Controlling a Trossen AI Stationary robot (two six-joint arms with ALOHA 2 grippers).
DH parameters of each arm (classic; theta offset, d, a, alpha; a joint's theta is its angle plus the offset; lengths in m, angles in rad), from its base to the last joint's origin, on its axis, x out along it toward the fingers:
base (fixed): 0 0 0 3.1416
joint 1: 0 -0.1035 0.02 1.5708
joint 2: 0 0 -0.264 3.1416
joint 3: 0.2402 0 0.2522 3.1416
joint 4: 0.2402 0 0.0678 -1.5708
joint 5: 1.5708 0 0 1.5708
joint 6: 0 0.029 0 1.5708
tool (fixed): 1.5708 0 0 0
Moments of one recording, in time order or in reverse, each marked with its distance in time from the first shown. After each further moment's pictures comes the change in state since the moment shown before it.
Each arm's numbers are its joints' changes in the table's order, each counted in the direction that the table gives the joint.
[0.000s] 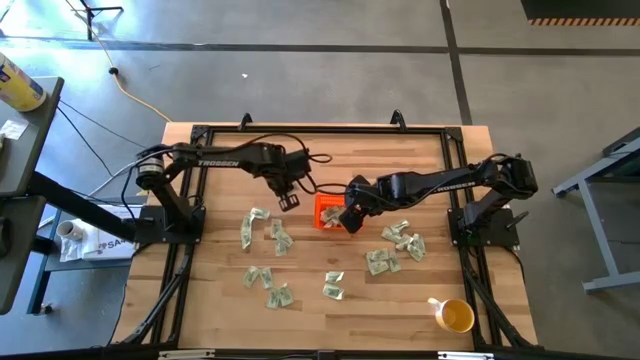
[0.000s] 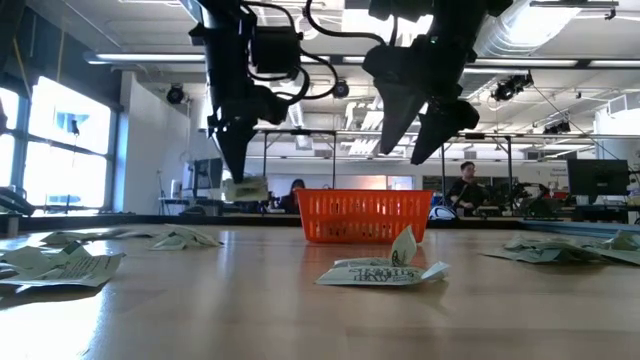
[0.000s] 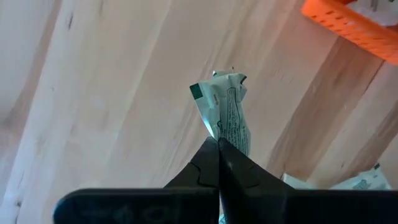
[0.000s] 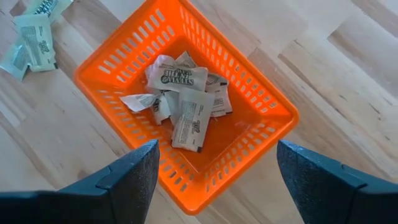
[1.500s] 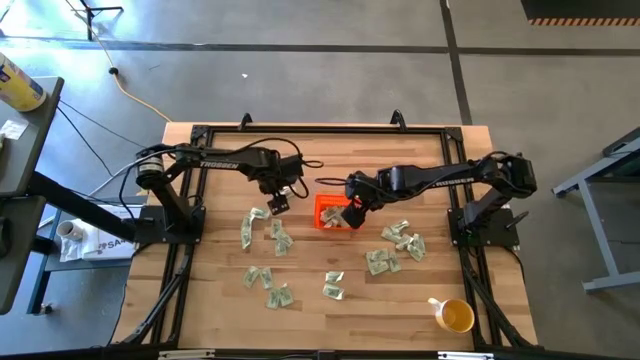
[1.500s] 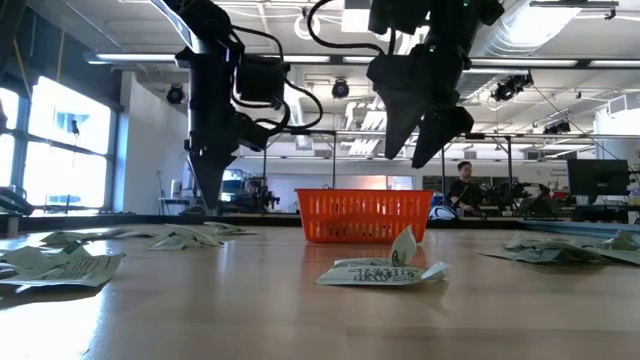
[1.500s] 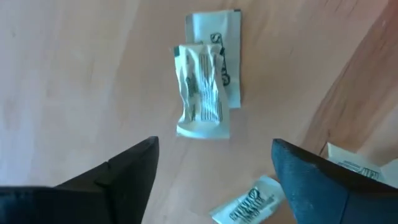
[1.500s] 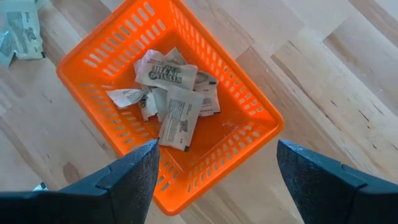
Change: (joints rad) left arm -0.034 -0.002 -0.148 -0.051 0.010 0.058; right arm 0.068 0.000 0.000 0.018 -0.072 -0.108
